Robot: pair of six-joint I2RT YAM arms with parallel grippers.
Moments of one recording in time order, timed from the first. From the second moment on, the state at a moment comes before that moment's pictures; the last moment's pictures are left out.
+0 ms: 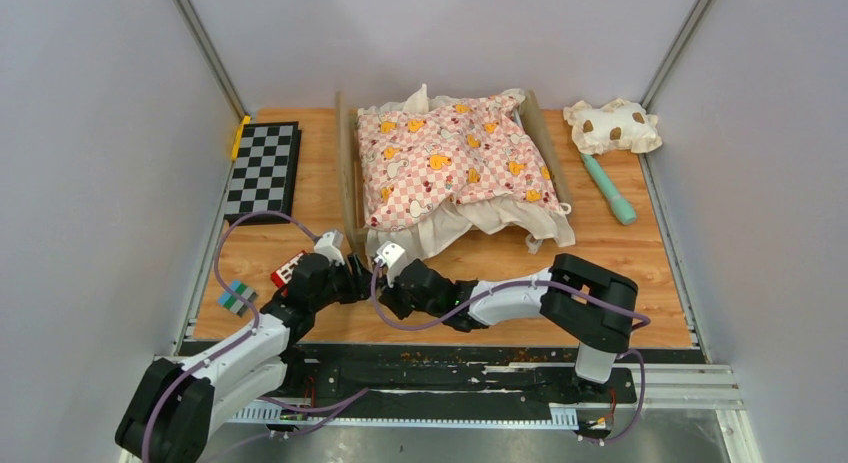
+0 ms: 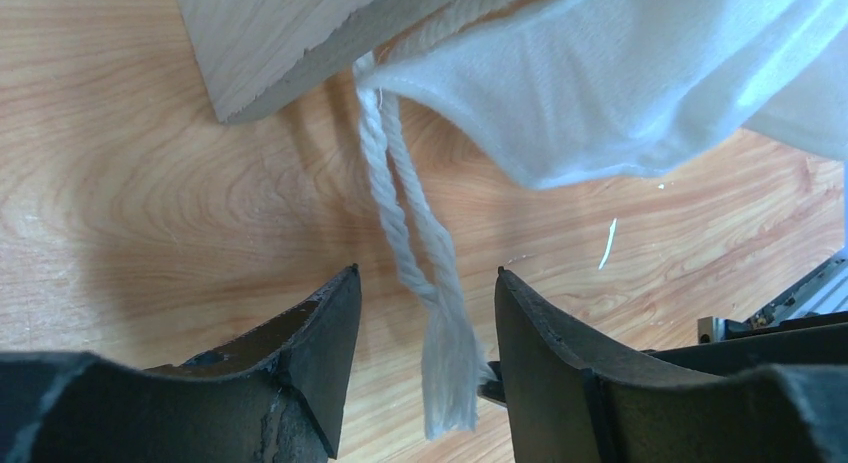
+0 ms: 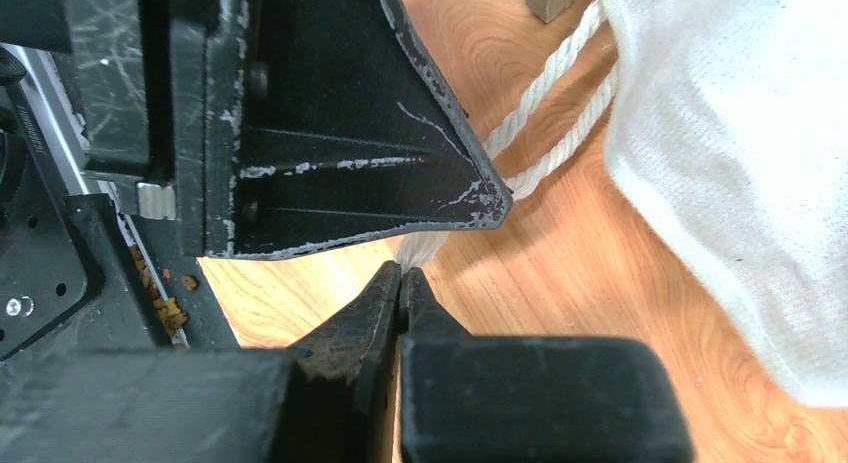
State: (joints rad) left arm -0.44 0.87 0.15 0.17 0.17 -0.65; right arm 1.20 1.79 0.84 0.42 0.08 0.29
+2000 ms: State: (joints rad) left arm -0.45 0.69 0.12 0.04 0.18 -0.68; right arm 1.14 1.56 0.69 0.46 0.12 0.33
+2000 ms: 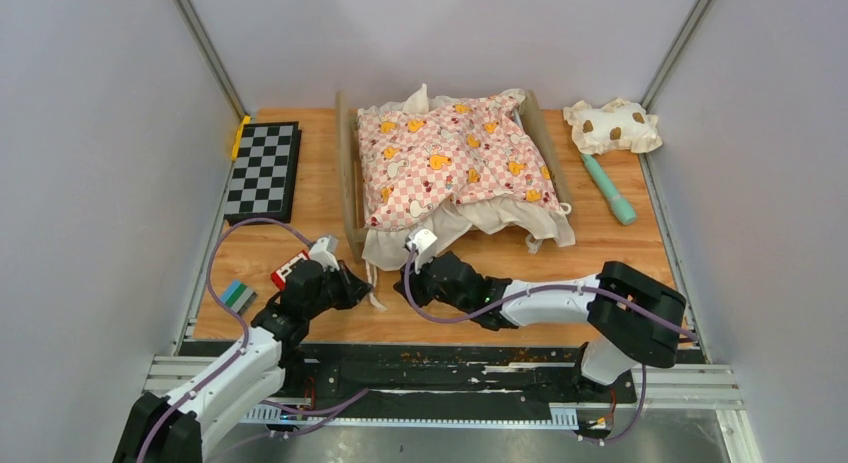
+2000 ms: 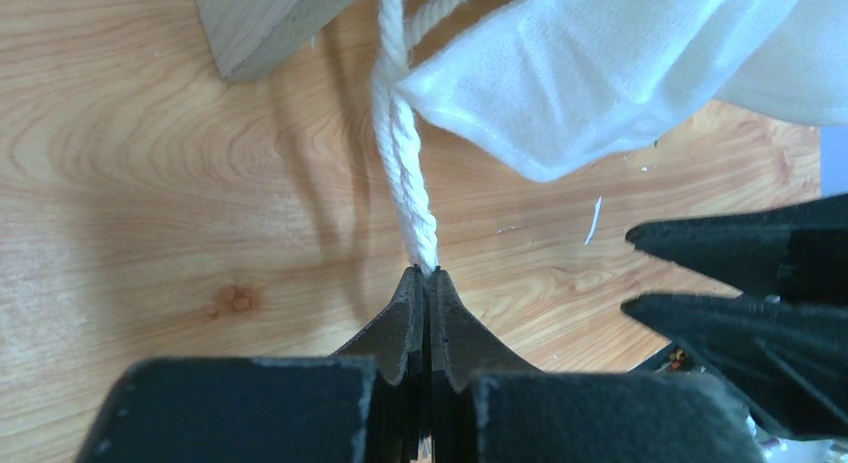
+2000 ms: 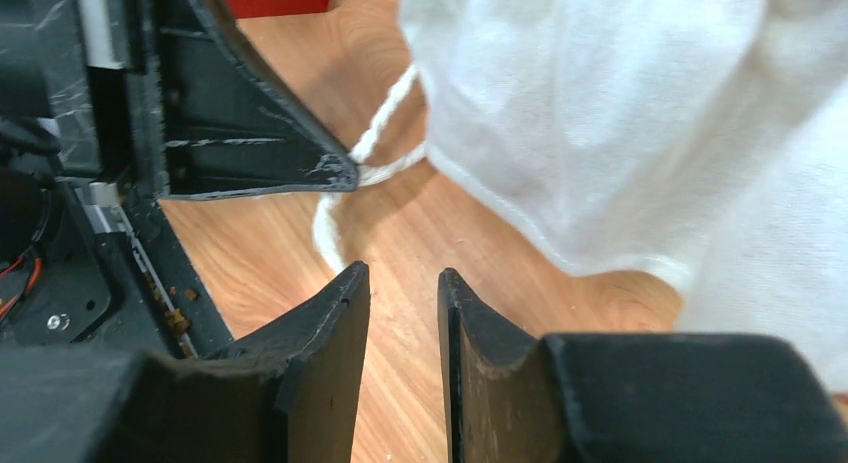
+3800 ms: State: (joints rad) left arm -0.45 0.59 0.37 -0.41 -0.03 -1.01; right arm 1.15 1.93 0.55 1.32 -0.27 -0.76
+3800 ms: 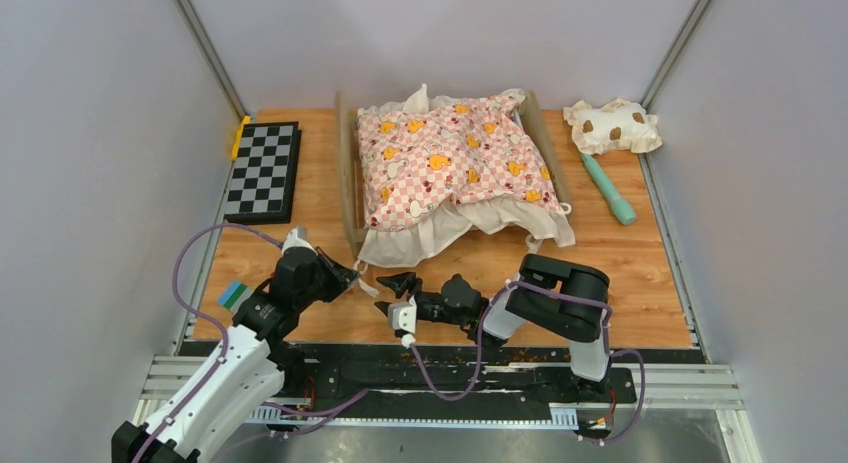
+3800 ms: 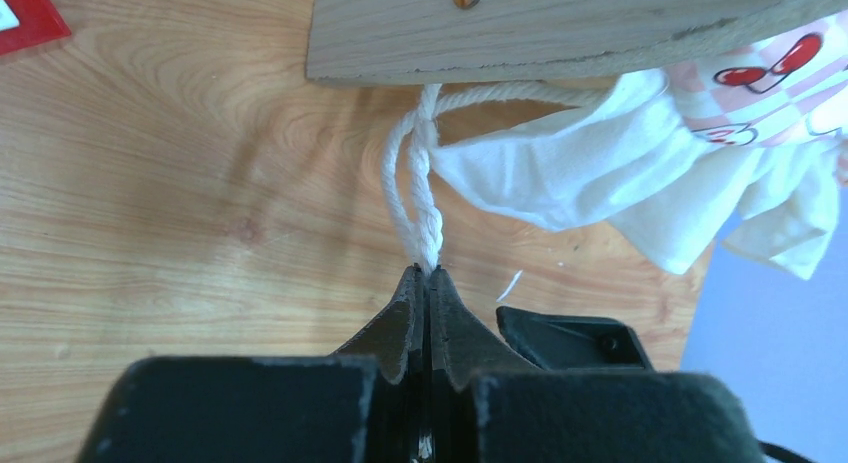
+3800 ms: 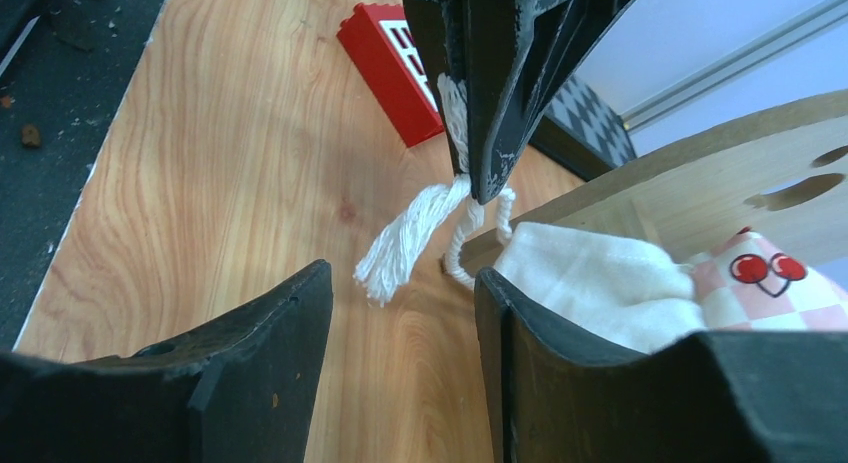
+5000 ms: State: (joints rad) left arm -0.45 0.47 0.39 -0.60 -0.15 -1.63; right arm 1.20 2.07 0.59 1.48 -0.04 -0.71
